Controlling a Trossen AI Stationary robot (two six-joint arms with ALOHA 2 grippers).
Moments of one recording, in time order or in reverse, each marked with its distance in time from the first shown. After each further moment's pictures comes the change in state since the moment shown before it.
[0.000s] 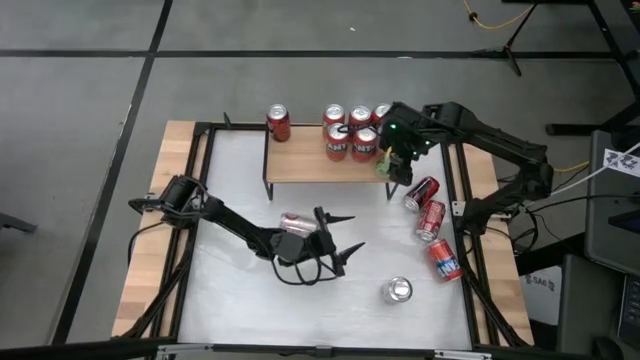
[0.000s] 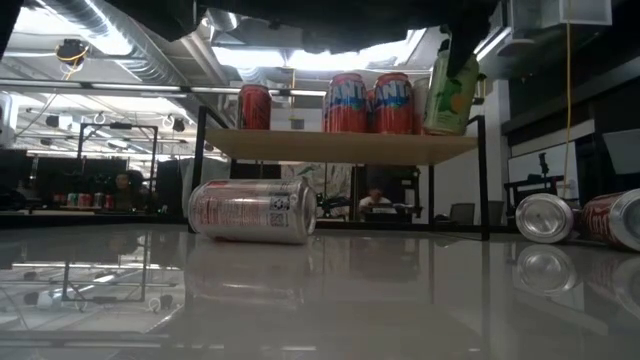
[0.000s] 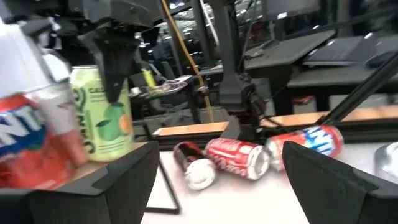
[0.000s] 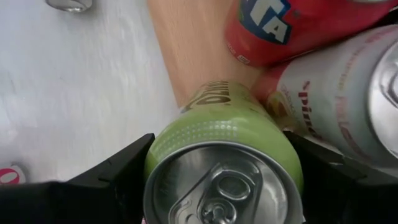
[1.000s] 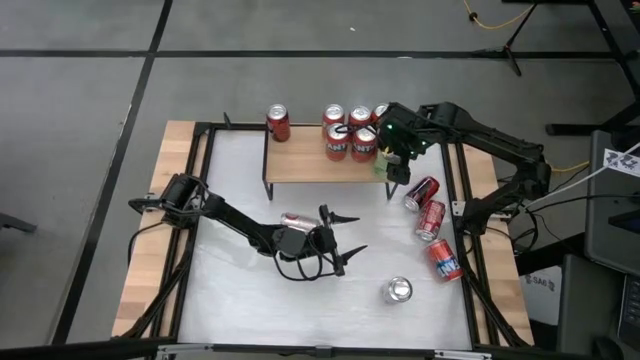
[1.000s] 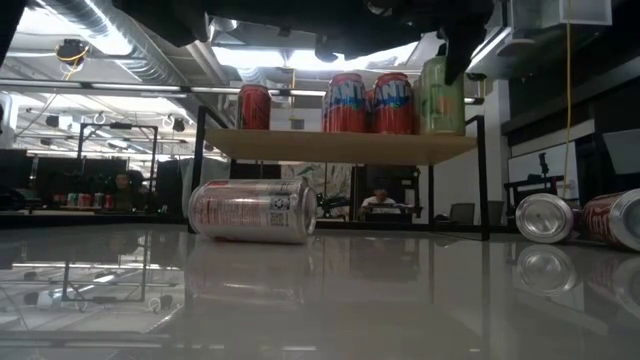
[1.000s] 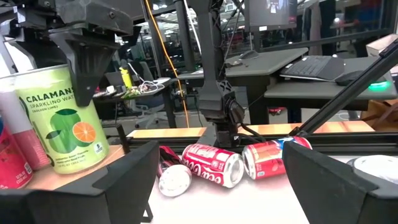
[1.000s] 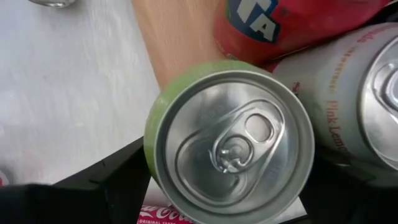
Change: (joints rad) left arm 0.030 0.000 0.000 0.000 0.121 -0.098; right arm 0.000 0.021 -0.002 0.009 0.036 0.000
